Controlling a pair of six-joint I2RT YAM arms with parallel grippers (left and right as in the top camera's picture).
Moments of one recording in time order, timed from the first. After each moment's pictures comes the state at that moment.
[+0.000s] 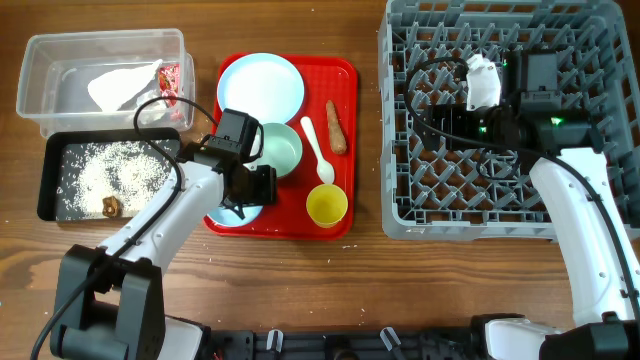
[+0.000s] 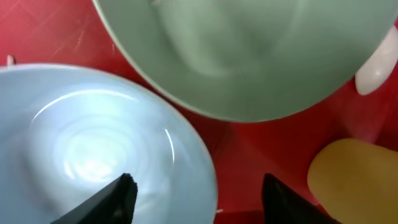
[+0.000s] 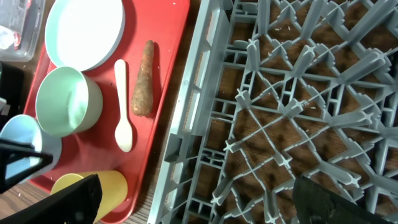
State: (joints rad) left arm -0.30 1.59 0.96 -0.77 0.14 -0.34; right arm 0.05 1.44 1.28 -0.88 -0.34 0.00
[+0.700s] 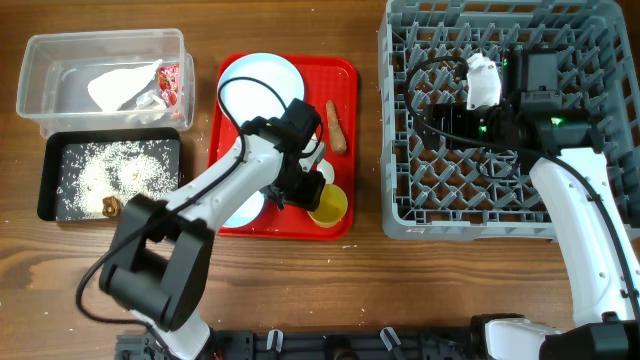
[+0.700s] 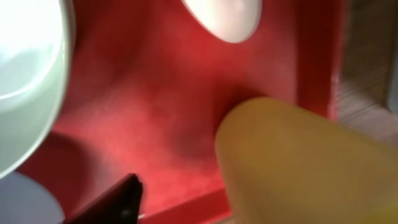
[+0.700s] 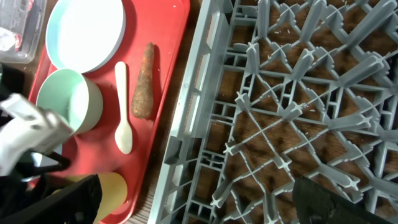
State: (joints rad) left arm -0.52 1.83 1.22 -0.92 0.20 -0.16; right arm 0.05 1.44 1.28 -0.87 -0.34 0.00
